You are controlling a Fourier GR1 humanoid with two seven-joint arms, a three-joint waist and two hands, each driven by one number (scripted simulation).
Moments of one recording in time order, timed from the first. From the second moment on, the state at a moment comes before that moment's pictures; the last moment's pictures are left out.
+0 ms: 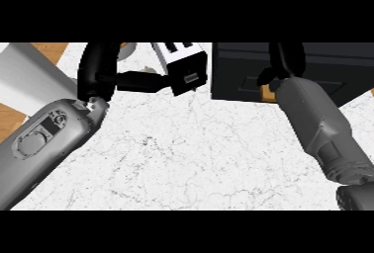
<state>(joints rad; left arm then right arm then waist) -0.83 0.53 -0.60 -1.37 0.47 0.76 0.25 -1.09 -0.22 -0.27 -0.25 1.16 -0.71 -0.20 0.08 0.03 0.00</state>
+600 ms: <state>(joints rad) -0.75 0.55 -0.58 -1.40 0.46 0.75 0.21 -1.14 -0.17 -0.49 -0.28 0.90 -0.57 -0.43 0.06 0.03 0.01</state>
